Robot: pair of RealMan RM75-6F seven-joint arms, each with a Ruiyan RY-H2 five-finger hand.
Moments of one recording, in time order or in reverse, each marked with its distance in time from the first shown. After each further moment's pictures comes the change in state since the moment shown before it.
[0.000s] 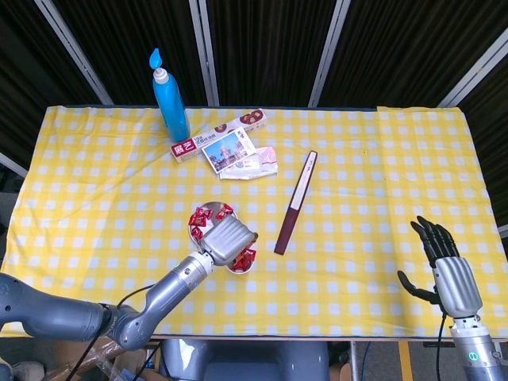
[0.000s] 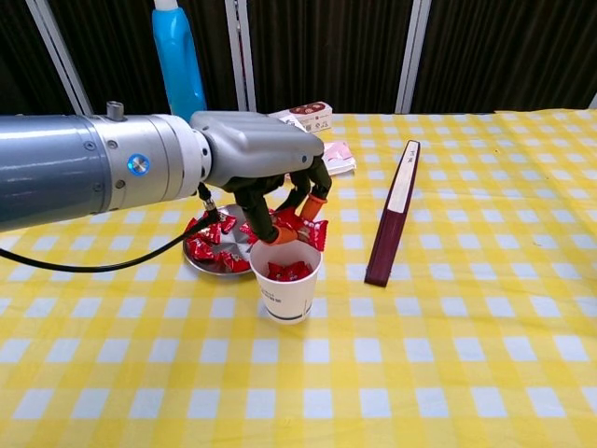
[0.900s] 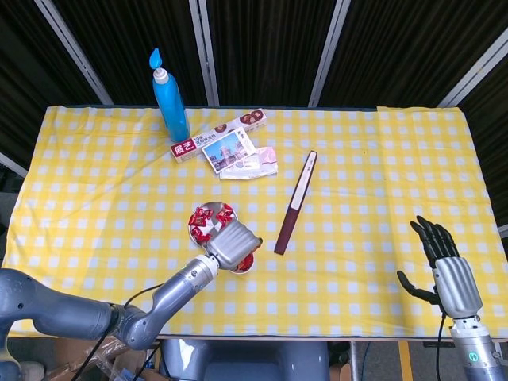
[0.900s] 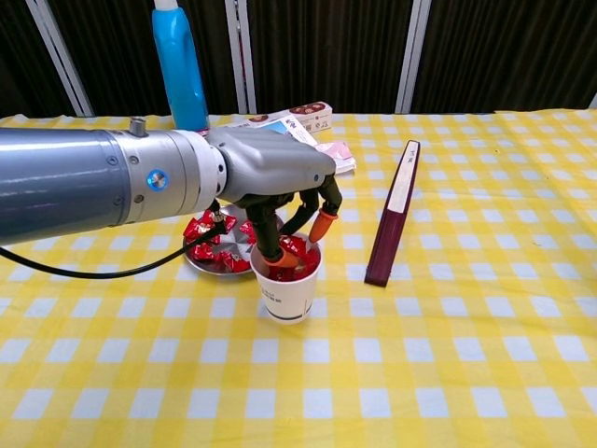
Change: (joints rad) left arm -0.042 -0.020 0.021 0.016 -0.036 -0.011 0.002; right arm -0.001 -0.002 0.000 0.002 -0.009 0.009 0.003
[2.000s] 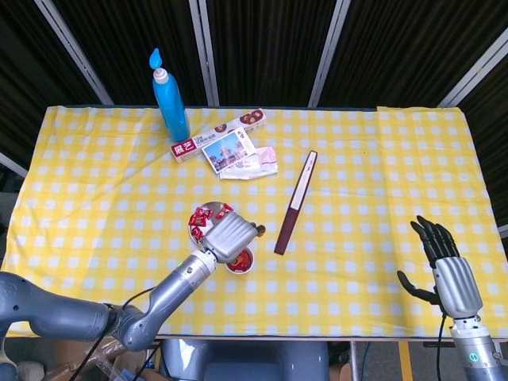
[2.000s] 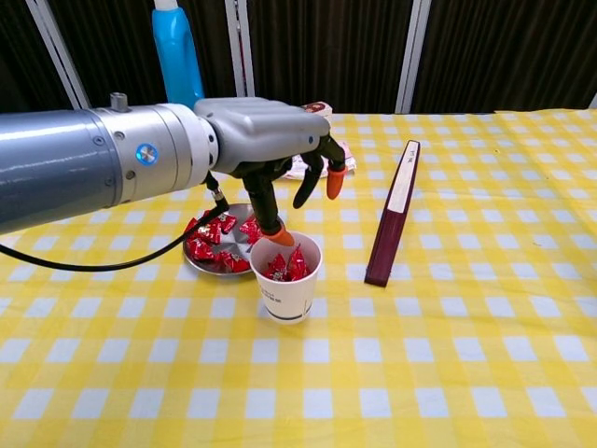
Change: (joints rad) left arm 0.044 -0.001 -0.026 0.003 0.077 0.093 -0.069; right arm -0.001 0.002 0.000 0.001 -0.005 0.005 0.003
